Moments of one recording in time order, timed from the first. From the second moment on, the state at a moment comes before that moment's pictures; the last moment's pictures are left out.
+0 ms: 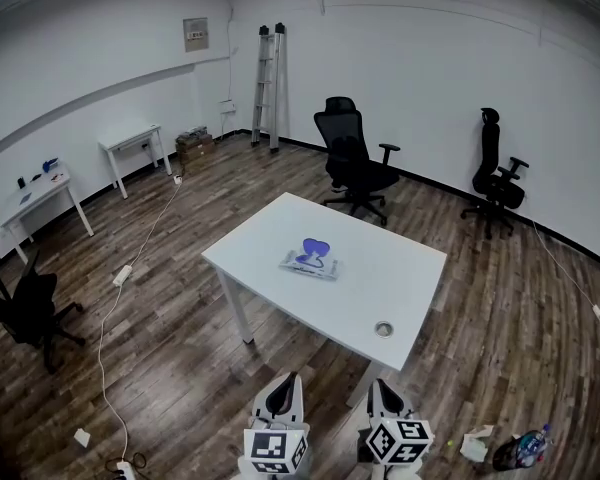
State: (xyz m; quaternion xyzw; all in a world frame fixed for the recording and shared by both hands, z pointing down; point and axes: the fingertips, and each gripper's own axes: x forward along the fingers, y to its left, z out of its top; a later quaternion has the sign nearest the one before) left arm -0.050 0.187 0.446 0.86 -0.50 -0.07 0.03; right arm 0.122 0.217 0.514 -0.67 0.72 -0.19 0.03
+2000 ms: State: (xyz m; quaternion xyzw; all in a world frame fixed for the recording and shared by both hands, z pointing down) left arm -0.044 -0.107 0.459 0.87 -0.50 -0.05 0.05; right arm 0.111 -0.091 0.515 -0.65 0.73 -0.21 0.02
